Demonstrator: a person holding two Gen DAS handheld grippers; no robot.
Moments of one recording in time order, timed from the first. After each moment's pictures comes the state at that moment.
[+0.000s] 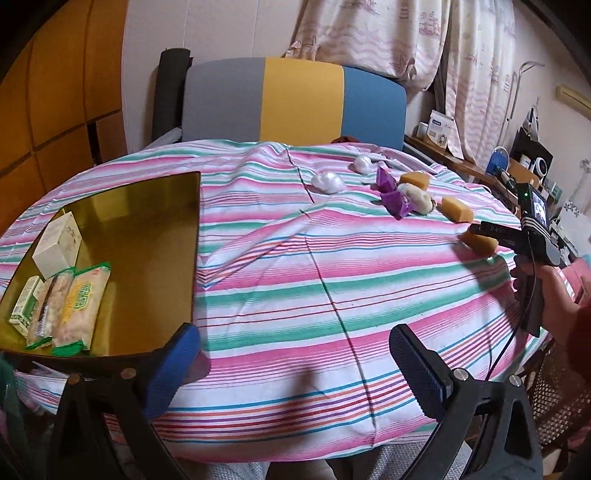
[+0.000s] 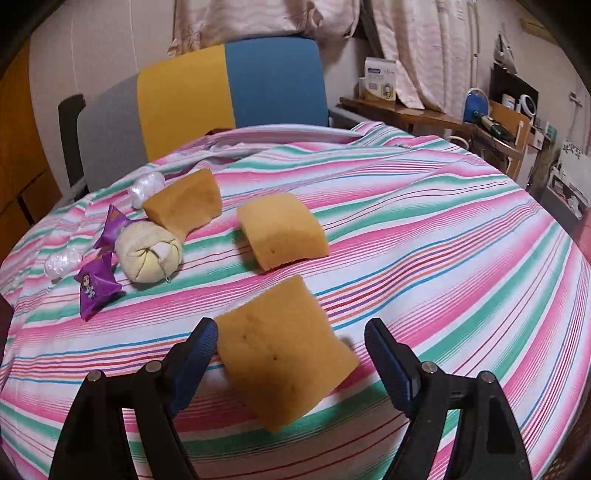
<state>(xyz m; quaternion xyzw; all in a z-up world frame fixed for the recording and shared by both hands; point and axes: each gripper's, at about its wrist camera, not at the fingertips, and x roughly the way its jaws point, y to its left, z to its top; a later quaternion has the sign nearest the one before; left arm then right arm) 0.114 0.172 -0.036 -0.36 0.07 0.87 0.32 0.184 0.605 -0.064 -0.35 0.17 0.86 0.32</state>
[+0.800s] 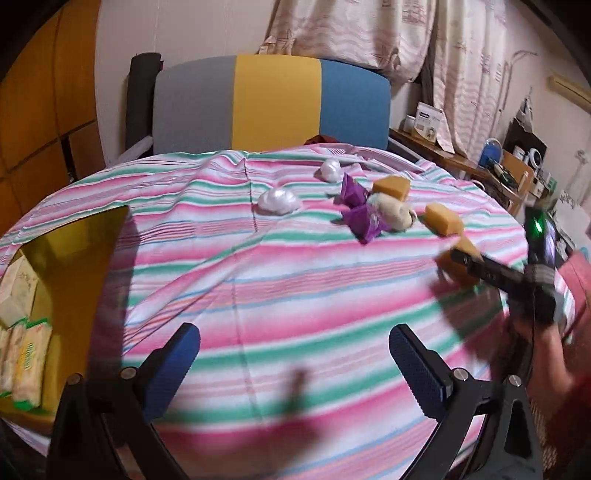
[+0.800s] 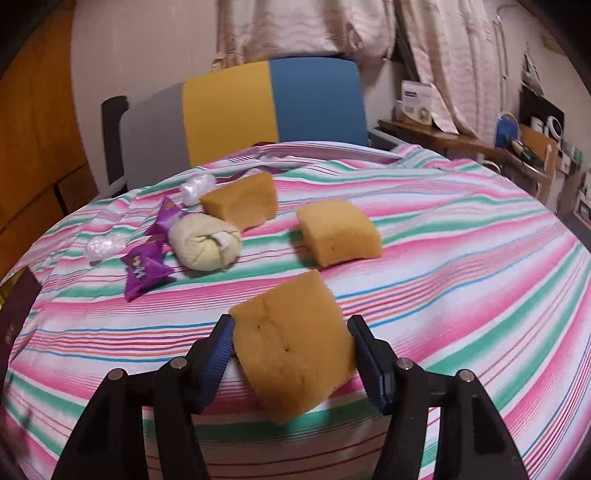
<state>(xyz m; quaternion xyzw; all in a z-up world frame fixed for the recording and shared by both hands) 0.091 0.280 -0.022 -0.37 0.08 0.87 0.33 0.184 0.580 -0.069 -0.32 0.15 0.90 0.26</state>
